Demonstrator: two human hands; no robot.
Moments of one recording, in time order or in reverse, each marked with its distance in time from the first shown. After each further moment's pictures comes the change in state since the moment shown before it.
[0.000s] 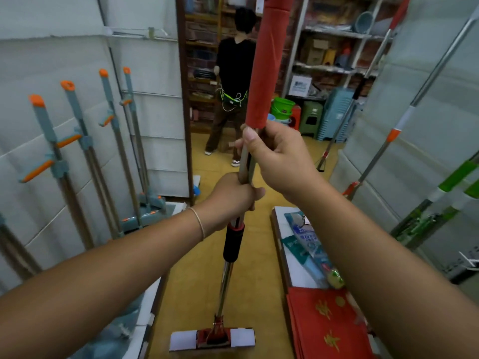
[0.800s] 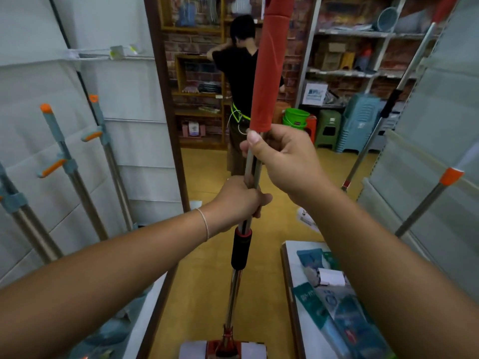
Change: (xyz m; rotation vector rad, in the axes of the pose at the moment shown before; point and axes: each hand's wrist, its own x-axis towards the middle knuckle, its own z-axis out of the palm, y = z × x) left_hand 0.303 0.039 0.050 0.129 -0.012 0.056; right_hand 0.256 0.168 -0.085 0.124 -0.006 -0.023
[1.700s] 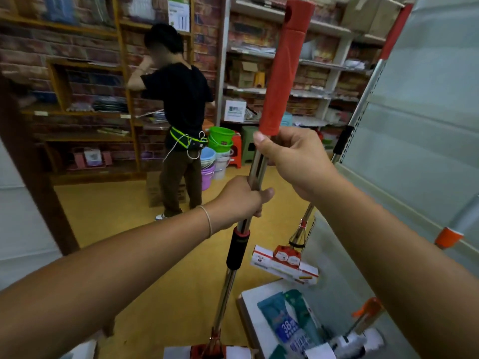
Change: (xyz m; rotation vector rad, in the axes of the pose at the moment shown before) left_hand 0.389 0.024 -0.003 -0.036 -0.314 0.280; right_hand 0.306 0.139 -0.061 -0.238 0.351 0.161
